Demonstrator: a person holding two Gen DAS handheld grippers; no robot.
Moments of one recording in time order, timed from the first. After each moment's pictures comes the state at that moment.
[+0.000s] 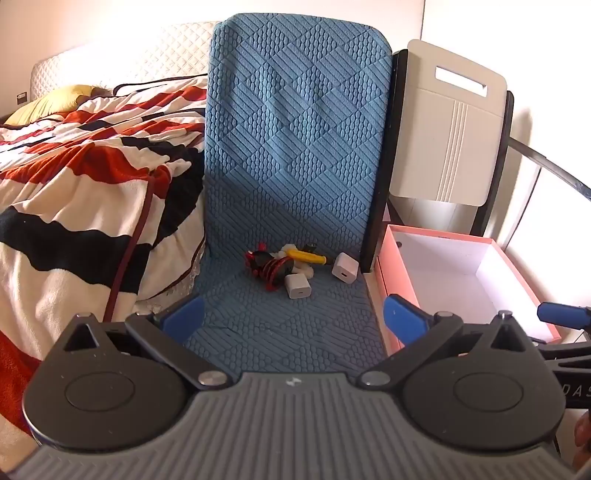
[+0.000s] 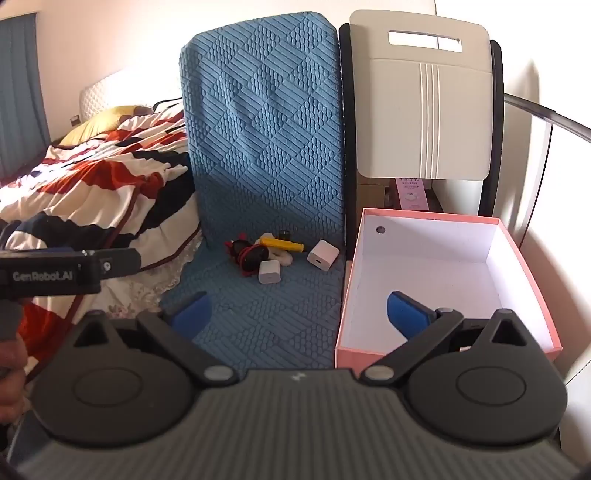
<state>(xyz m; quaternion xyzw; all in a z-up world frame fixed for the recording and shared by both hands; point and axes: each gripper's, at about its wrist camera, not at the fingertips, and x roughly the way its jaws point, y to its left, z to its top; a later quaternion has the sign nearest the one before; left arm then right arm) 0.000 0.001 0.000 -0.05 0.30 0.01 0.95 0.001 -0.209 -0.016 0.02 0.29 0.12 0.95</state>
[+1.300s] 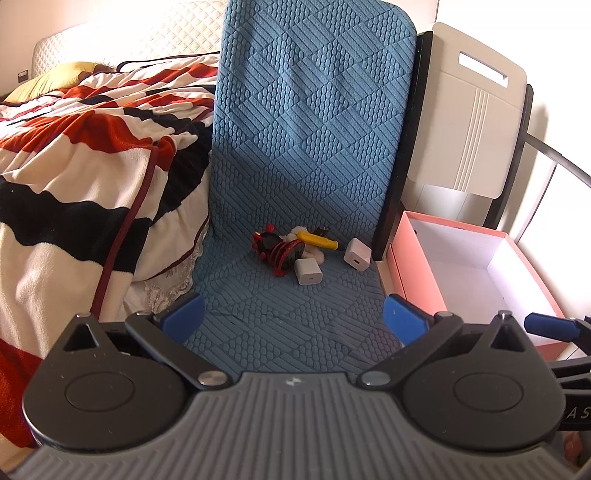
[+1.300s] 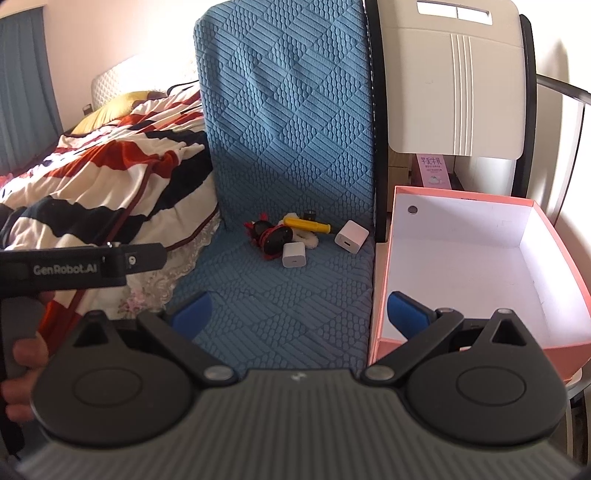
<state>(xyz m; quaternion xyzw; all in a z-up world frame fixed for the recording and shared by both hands) 0.028 0.028 -0.034 -0.07 0.31 0.01 0.95 0.024 -0.181 -0.048 0.02 0.30 0.15 0.94</state>
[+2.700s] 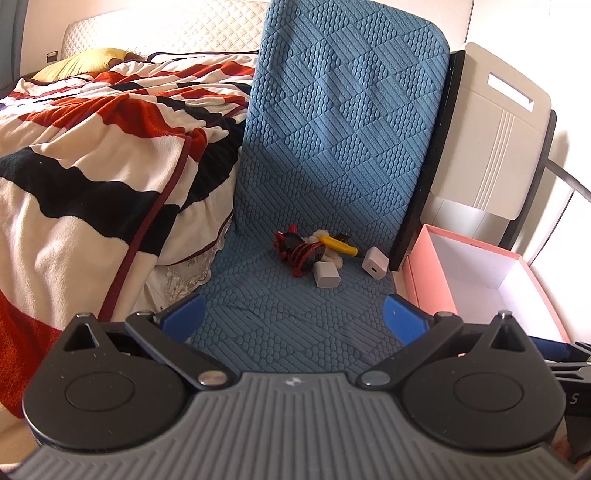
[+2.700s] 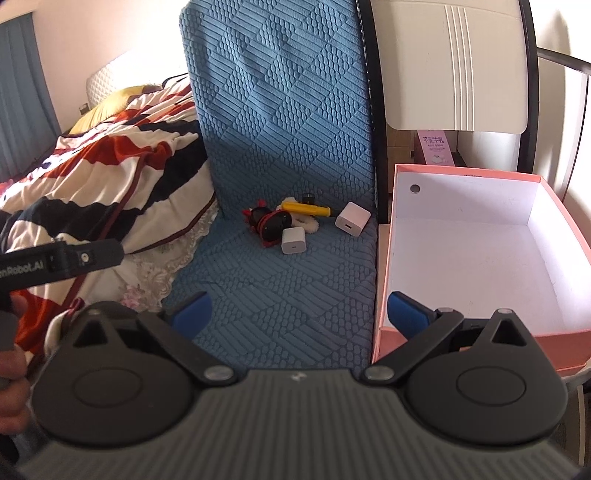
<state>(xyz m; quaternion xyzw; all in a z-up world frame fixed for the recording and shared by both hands) 0.016 0.043 -0.043 -0.10 0.30 0.05 0.95 0.041 -0.189 -0.065 0.04 0.33 0.15 0.93</state>
